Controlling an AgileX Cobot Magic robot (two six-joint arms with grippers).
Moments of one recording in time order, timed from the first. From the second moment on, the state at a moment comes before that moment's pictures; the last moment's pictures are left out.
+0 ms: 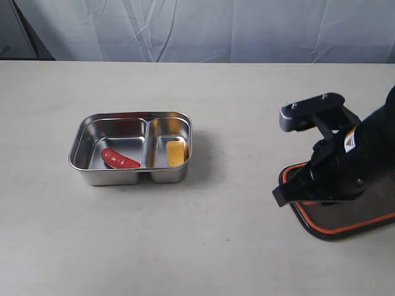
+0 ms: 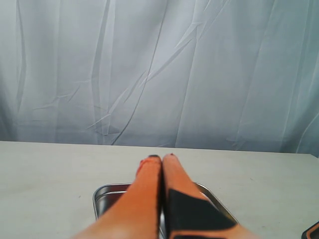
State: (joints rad) left arm 0.02 0.00 0.00 1.47 -0.23 -1.74; right arm 0.47 1.35 -0.71 0.10 0.70 -0.03
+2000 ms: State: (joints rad) left arm 0.02 0.00 0.00 1.47 -0.23 -1.74; right arm 0.47 1.72 -0.68 -0.09 0.56 0.19
